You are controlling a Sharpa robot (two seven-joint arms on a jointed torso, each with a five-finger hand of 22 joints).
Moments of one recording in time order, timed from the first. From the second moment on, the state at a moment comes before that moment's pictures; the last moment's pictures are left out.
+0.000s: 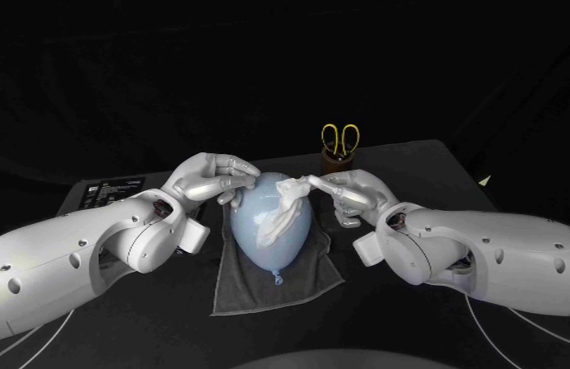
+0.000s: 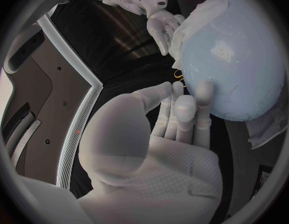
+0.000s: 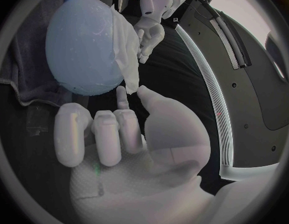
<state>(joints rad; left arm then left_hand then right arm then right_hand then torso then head) 1.13 -0.85 -0.04 1.60 -0.36 -0.25 0.30 1.32 -0.11 0.72 -0.18 0.05 0.84 0.18 0.53 0.26 0.94 0.10 0.73 0.32 1.26 0.02 1.25 0.90 0.16 0.96 0.12 1.15 0.71 1.10 -0.97 -0.14 1.81 -0.25 -0.61 0.26 1.07 -0.04 0.34 0.11 0.05 0.93 0.14 0.25 0.46 1.47 0.05 1.51 1.31 1.47 -0.02 1.57 1.31 0.04 1.47 0.09 1.38 1.31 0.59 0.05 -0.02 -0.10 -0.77</state>
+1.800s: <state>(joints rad) 1.20 -0.66 -0.01 1.44 -0.85 -0.25 0.18 1.28 -0.18 0.35 -0.02 0.05 0.66 0.18 0.53 0.19 0.62 0.16 0.74 0.24 0.97 0.09 1.29 0.62 0.18 0.91 0.18 0.96 0.58 1.16 -0.94 -0.14 1.83 -0.34 -0.65 0.28 1.25 -0.02 0.59 -0.17 0.05 1.05 0.10 0.34 0.53 1.47 0.02 1.57 1.31 1.47 -0.04 1.57 1.31 0.04 1.47 0.07 1.44 1.31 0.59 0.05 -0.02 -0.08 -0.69</state>
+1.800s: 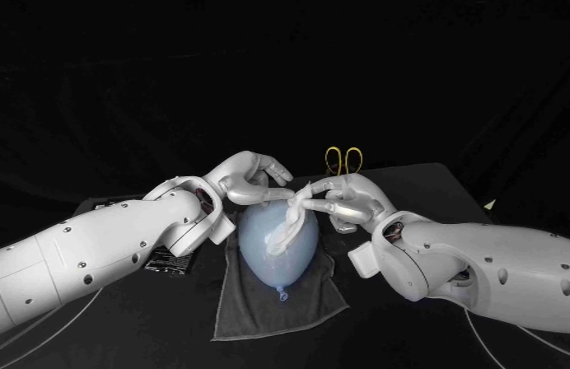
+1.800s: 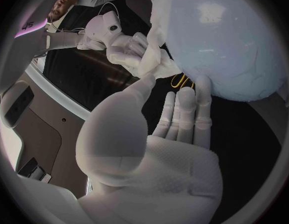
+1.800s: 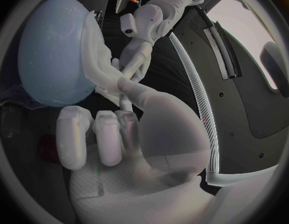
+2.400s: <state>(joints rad) 1.21 -0.62 -0.01 1.40 -0.89 -0.15 0.13 1.39 -0.14 0.40 -0.07 0.05 0.75 0.15 0.43 0.13 0.73 0.12 0.48 0.06 1.16 0.03 1.39 0.63 0.18 0.98 0.13 1.04 0.63 1.17 -0.93 -0.14 1.85 -0.40 -0.55 0.26 1.25 -0.02 0.59 -0.17 0.05 1.05 0.09 0.34 0.53 1.47 0.02 1.57 1.31 1.47 -0.04 1.57 1.31 0.04 1.47 0.07 1.44 1.31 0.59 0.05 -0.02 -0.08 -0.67</state>
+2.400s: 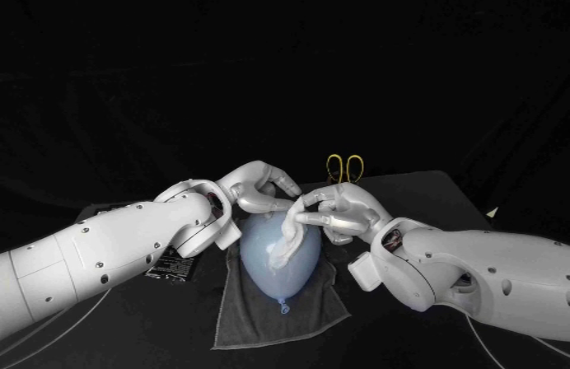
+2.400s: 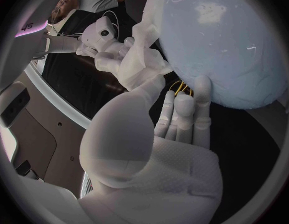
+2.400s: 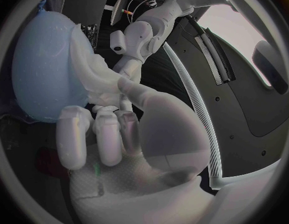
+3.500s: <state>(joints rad) 1.21 -0.66 -0.01 1.34 -0.56 0.09 0.17 1.34 -0.16 0.45 -0.15 0.05 0.54 0.14 0.17 0.06 0.68 0.10 0.16 0.06 1.24 0.00 1.40 0.62 0.17 0.98 0.10 1.01 0.60 1.29 -0.94 -0.14 1.77 -0.52 -0.21 0.17 1.24 -0.01 0.62 -0.18 0.04 1.04 0.09 0.35 0.54 1.47 0.02 1.57 1.31 1.47 -0.04 1.57 1.31 0.04 1.47 0.07 1.44 1.31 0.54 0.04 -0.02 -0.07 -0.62</state>
